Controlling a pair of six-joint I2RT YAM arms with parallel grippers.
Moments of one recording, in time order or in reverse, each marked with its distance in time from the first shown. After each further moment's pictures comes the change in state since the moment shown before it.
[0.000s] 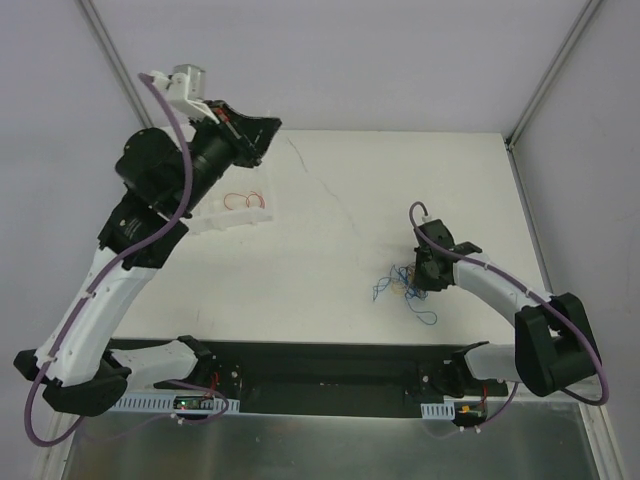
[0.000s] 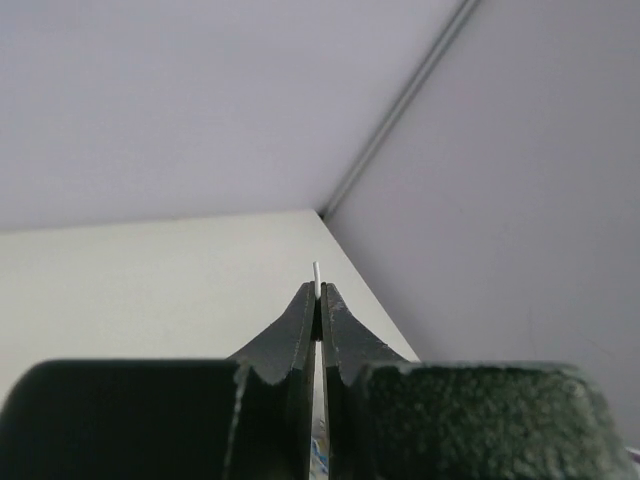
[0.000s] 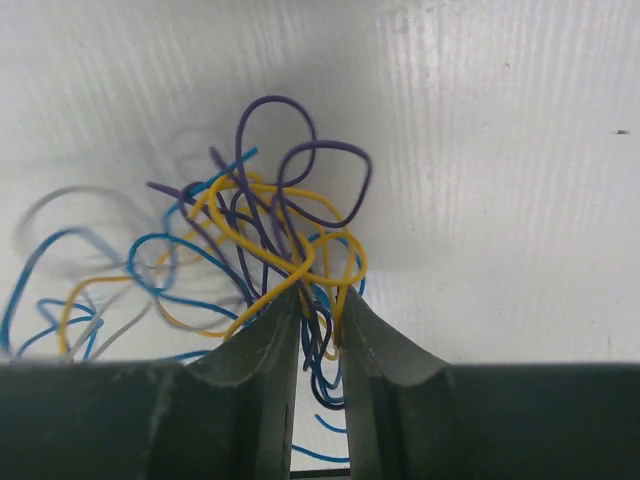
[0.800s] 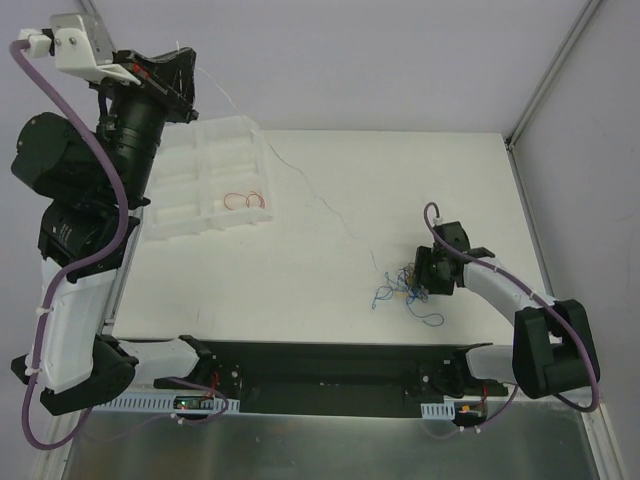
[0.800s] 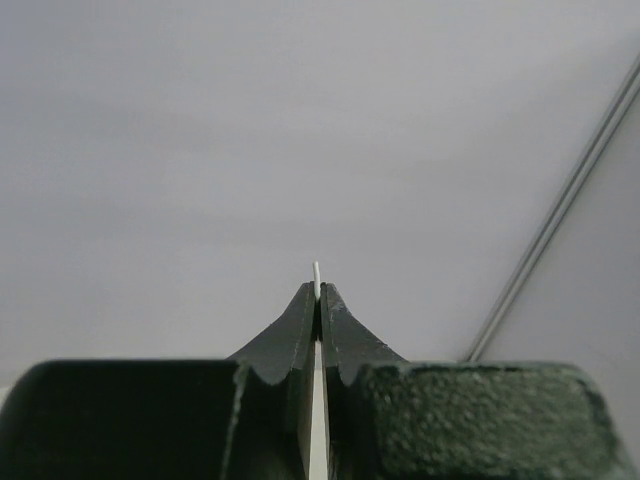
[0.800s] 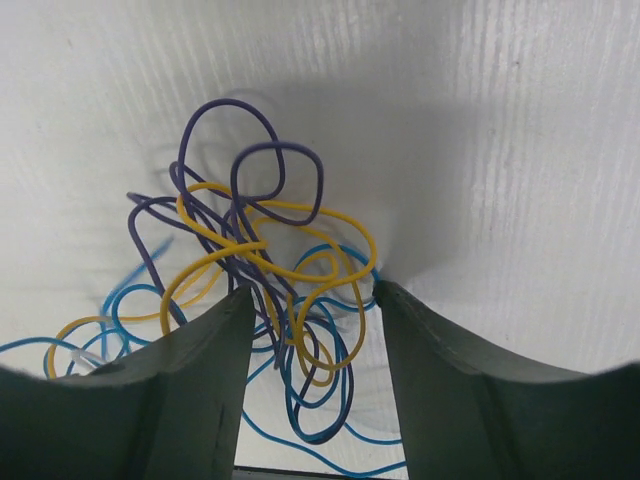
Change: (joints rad) left arm 0.000 0.063 0.452 -0.085 -0.351 0.425; right arm -0.152 -0.032 -0.073 0.071 -0.182 -0.085
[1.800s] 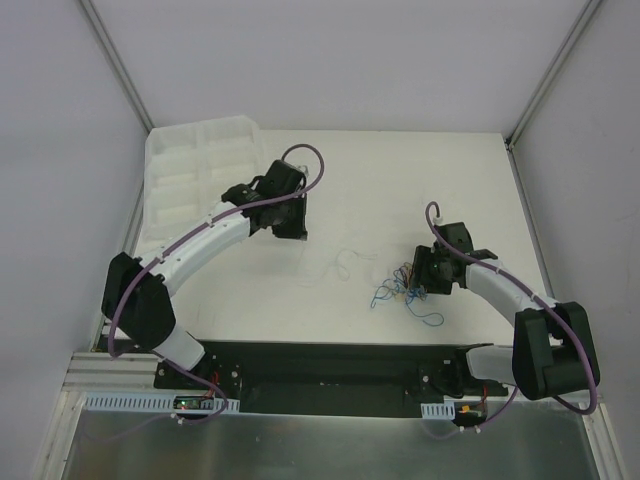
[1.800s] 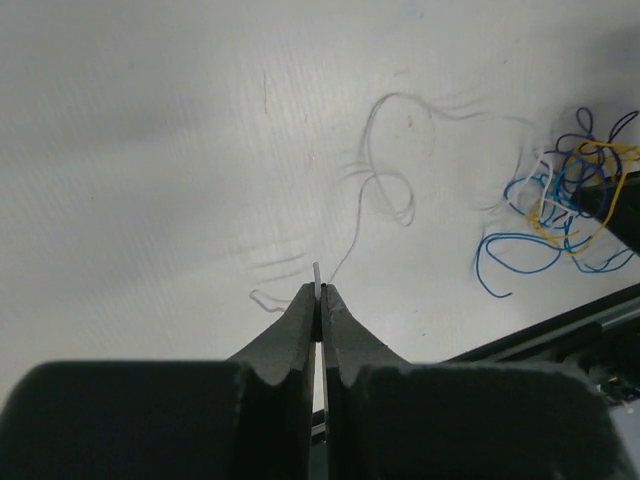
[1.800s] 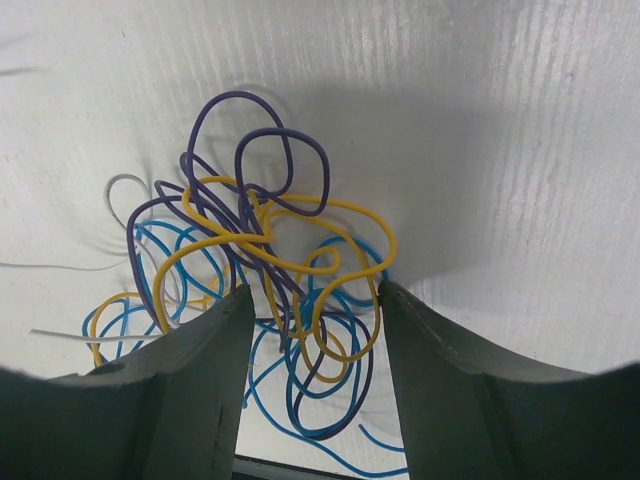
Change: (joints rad) left arm 0.000 0.305 -0.708 -0.295 0.397 -0.410; right arm -0.033 -0.015 -0.019 0.041 -0.106 -0.027
